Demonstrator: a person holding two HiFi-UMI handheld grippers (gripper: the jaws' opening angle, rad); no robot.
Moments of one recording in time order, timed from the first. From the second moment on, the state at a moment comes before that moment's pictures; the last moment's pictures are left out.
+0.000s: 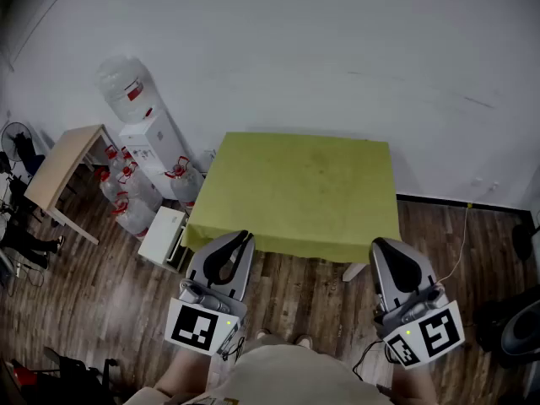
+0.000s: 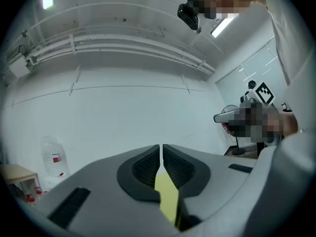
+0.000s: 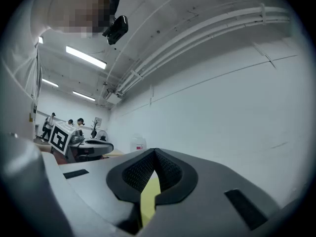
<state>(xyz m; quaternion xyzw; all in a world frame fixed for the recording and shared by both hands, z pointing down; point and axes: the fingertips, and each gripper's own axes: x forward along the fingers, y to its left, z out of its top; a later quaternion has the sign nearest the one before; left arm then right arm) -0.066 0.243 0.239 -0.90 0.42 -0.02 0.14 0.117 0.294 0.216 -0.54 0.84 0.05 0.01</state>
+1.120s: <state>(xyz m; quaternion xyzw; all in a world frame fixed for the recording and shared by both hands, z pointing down) -0.077 0.218 0.245 -0.88 0.46 -0.01 0.09 0.139 0.268 0.227 -0.55 0.83 0.03 0.04</state>
